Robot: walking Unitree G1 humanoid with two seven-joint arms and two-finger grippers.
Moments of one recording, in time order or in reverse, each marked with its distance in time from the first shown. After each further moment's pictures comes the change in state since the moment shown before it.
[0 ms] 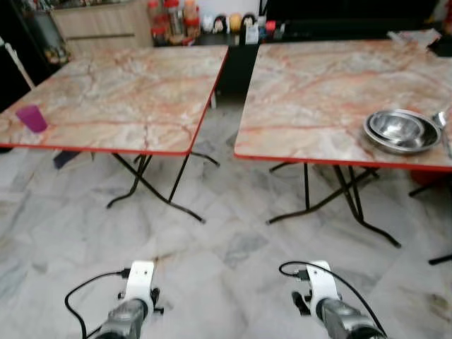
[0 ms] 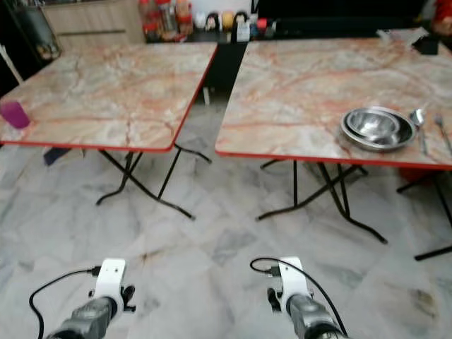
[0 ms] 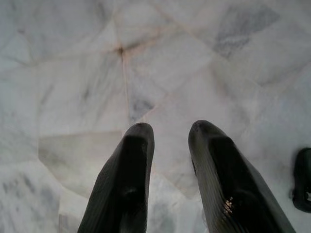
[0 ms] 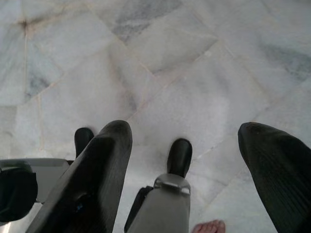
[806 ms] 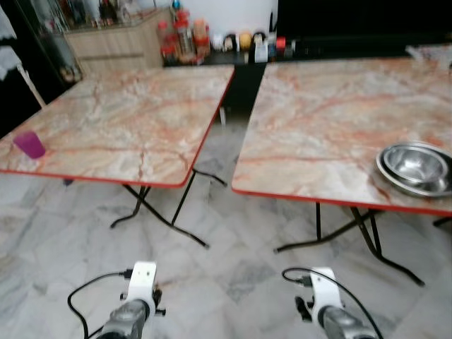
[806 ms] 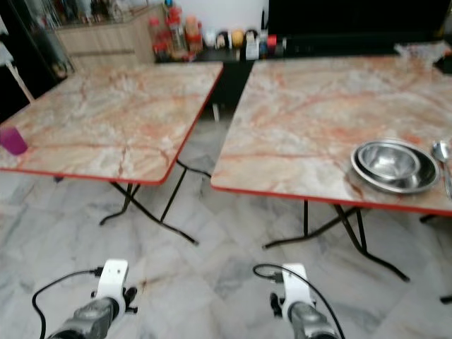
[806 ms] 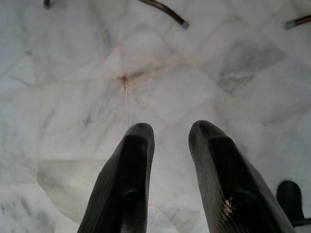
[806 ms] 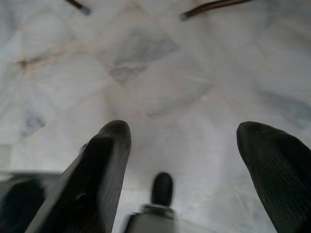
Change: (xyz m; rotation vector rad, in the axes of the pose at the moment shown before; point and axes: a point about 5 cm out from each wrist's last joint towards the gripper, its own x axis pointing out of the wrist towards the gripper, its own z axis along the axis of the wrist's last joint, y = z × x) left arm -0.002 -0.001 -0.009 0.000 0.032 -0.012; right arm 0.001 0.015 -0.015 0.033 -0.011 -0.006
